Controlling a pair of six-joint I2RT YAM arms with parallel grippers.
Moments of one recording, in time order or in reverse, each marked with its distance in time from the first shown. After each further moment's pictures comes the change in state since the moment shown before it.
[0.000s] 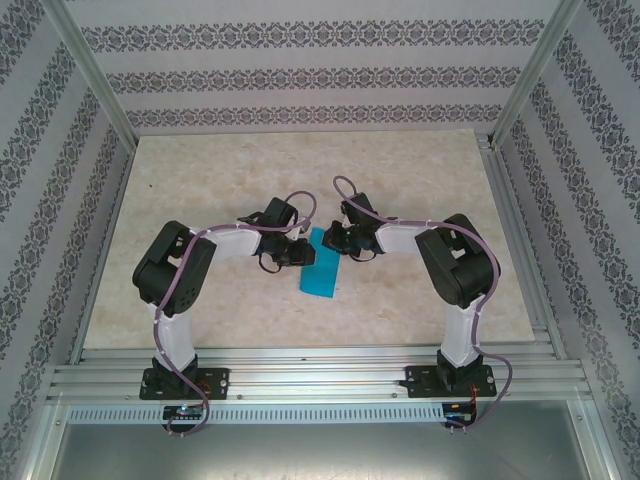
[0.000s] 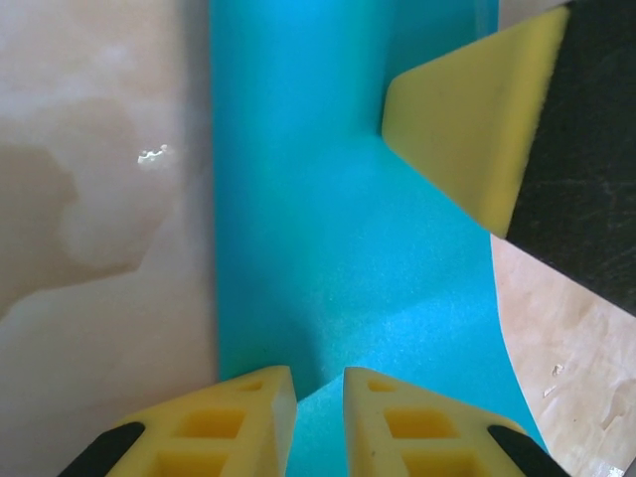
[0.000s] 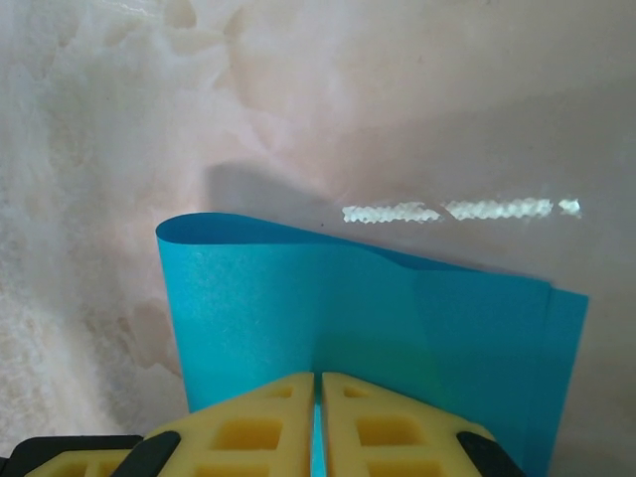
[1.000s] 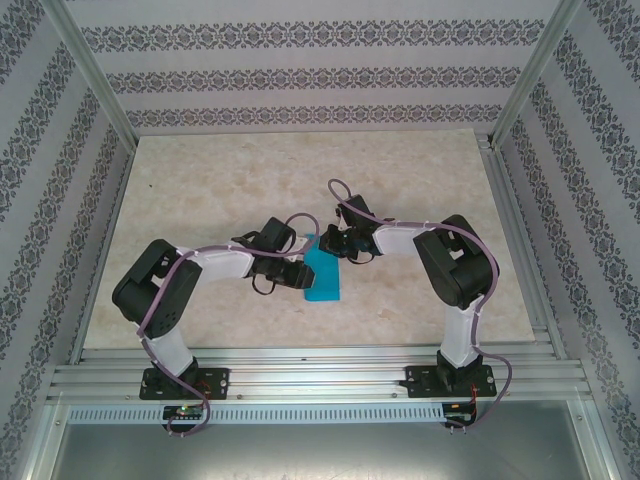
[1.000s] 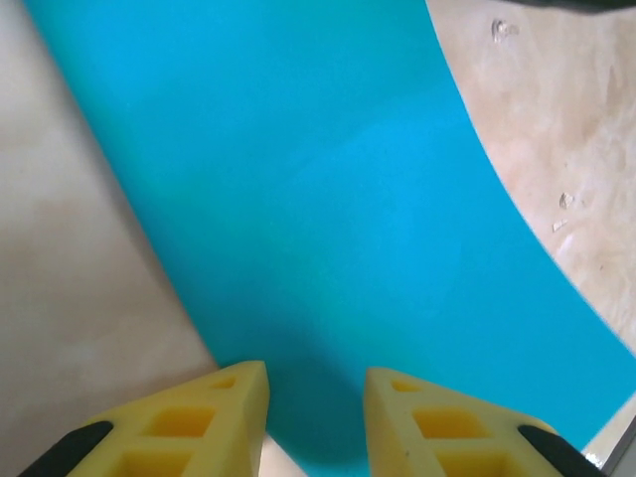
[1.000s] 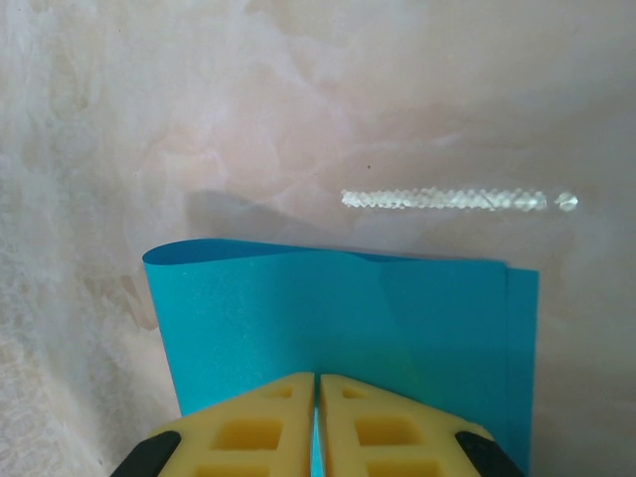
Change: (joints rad) left arm -0.087 -0.178 -0.216 0.034 -0.014 0.109; right arm 0.018 0.000 0.000 -0.018 -0.022 -0.036
